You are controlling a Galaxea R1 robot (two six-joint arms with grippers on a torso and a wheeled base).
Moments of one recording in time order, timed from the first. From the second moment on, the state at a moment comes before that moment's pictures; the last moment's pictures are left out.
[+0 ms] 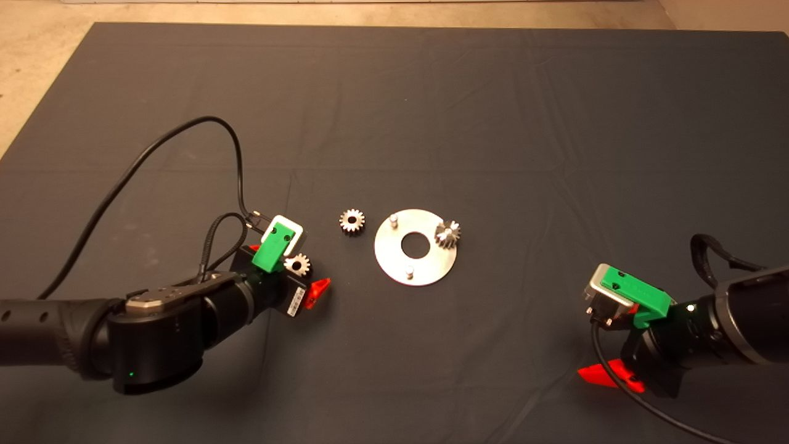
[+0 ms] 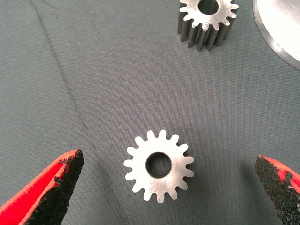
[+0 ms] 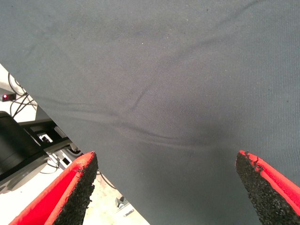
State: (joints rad) left arm 0.02 2.21 -0.62 1.41 1.30 -1.16; right arm 0.21 2.01 -0.41 -0.48 -1.28 0.87
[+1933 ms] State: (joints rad) left arm 0.08 2.20 -0.67 1.46 1.24 -1.16; right arm 0.18 2.01 -0.41 -0.48 -1.29 0.86
